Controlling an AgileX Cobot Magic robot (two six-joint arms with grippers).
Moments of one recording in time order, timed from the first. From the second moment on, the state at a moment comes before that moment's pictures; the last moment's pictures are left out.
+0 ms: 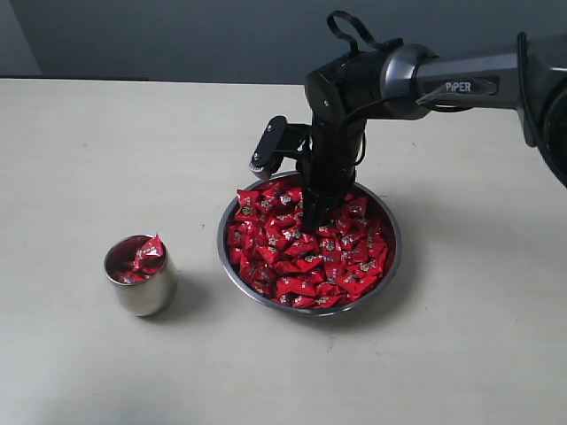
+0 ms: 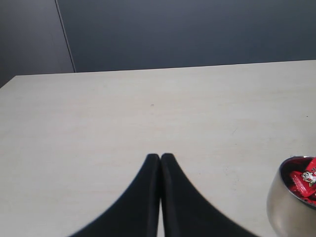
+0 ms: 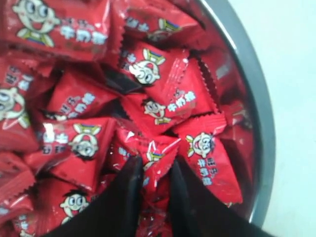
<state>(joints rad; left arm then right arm) 0.12 0.00 0.00 0.05 0.29 -0.02 0.71 2.20 -1.57 -0.12 0.84 -0.59</state>
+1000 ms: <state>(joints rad) 0.12 0.00 0.00 0.05 0.29 -0.02 0.71 2.03 -1.57 -0.06 0.90 -0.47</state>
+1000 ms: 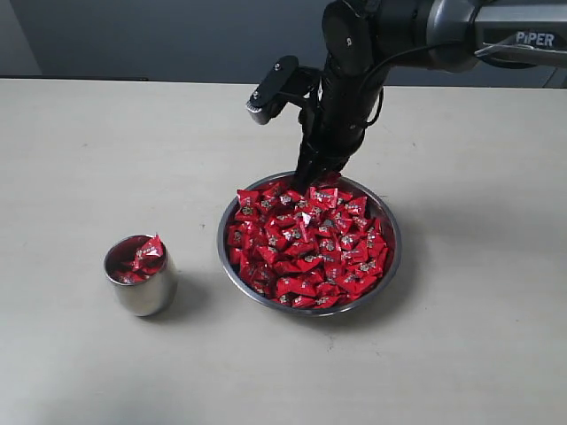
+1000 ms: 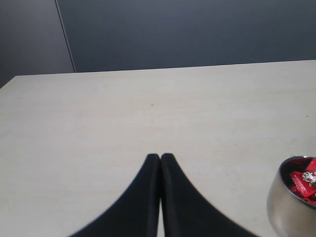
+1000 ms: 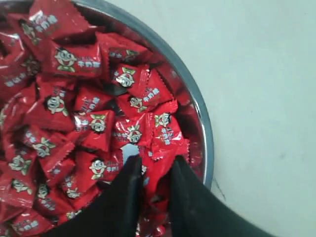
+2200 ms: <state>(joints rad) 0.12 0.00 0.00 0.05 0.29 -0.02 0.90 2.06 -1.77 0.22 0.88 -0.50</state>
